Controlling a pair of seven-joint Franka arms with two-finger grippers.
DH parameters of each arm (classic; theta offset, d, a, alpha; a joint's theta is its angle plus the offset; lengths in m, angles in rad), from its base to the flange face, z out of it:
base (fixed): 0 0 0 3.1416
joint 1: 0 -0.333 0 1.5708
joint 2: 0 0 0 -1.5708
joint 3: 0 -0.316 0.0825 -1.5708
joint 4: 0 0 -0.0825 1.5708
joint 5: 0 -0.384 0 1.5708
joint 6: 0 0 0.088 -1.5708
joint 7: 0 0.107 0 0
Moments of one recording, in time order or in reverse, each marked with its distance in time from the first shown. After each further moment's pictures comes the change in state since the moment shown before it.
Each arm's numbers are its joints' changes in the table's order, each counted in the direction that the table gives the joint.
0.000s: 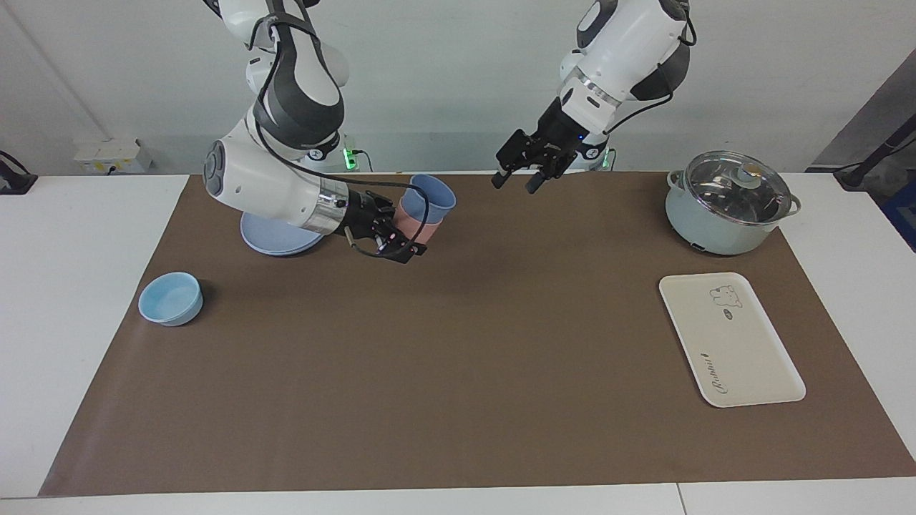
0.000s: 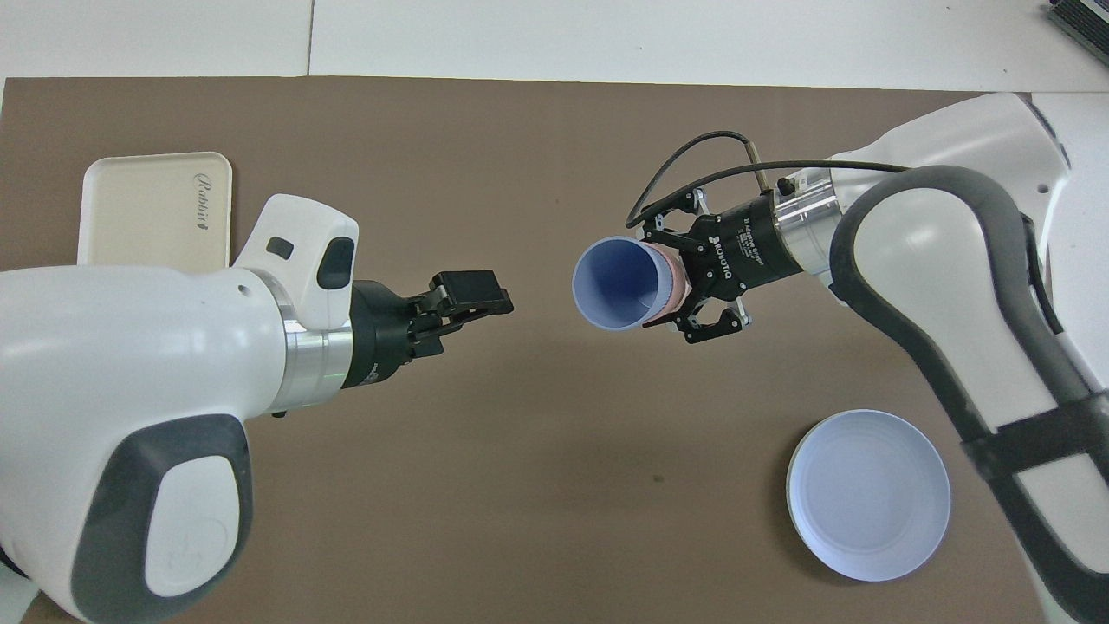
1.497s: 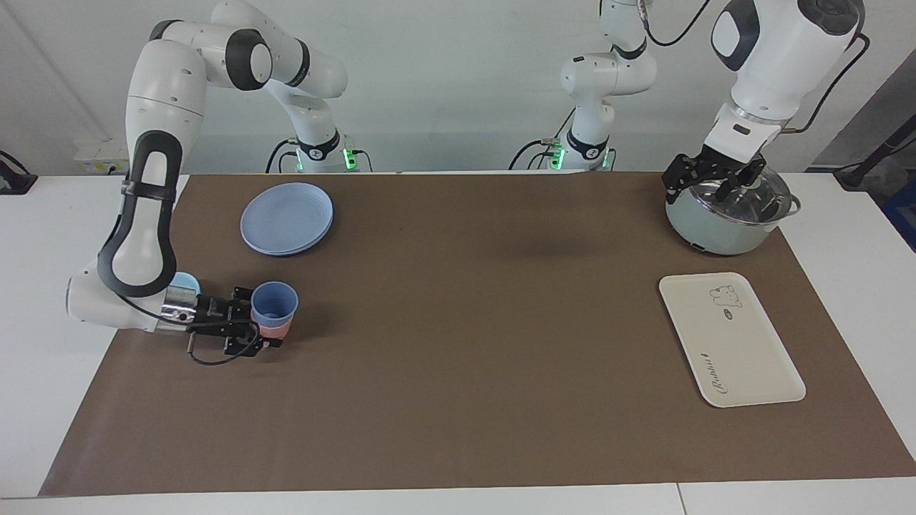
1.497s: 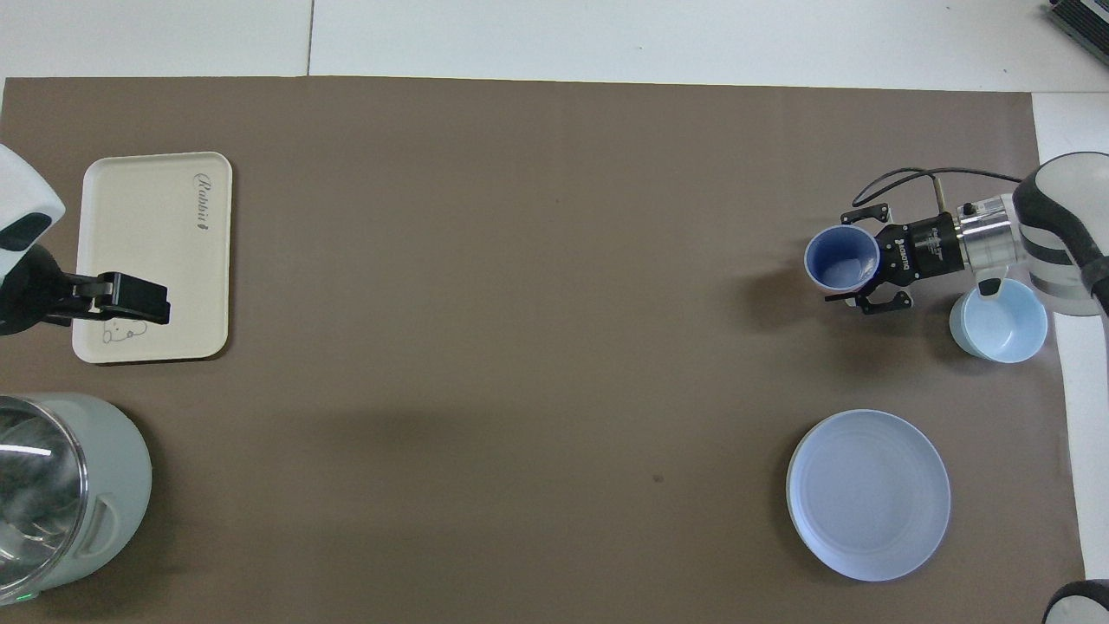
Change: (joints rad) left arm -0.442 0.069 -0.024 0.181 -0.528 0.534 0.645; right arm 0.508 0.426 0.003 0.115 0.000 0.148 -0.459
